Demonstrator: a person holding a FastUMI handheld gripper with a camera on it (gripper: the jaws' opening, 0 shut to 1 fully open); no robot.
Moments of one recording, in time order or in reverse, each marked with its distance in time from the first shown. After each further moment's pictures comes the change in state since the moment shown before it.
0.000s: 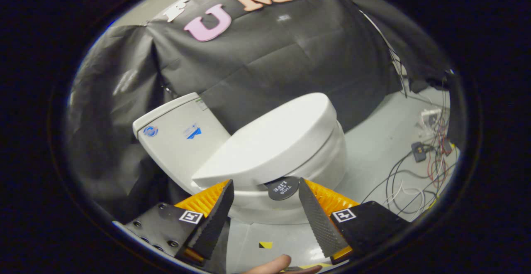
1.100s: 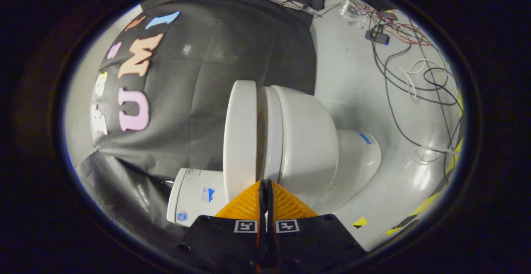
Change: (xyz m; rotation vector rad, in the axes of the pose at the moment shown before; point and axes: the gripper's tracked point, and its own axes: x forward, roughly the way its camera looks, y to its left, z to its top) arm 0.032 -0.021 -0.001 0.826 -0.047 -0.021
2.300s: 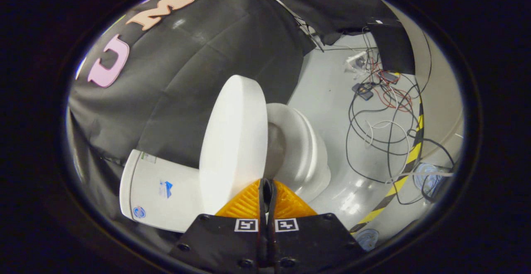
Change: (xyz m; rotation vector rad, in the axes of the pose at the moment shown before) arm -0.030 0.090 -0.001 -0.363 -0.093 -0.425
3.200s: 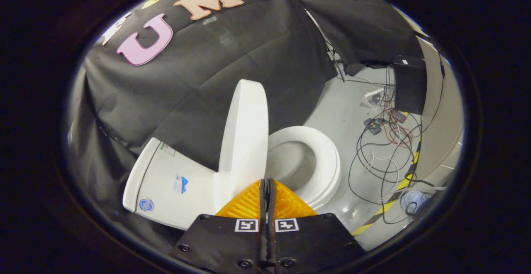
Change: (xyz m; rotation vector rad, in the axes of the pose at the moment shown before) arm -0.045 0.074 0.017 -0.207 -0.122 0.010
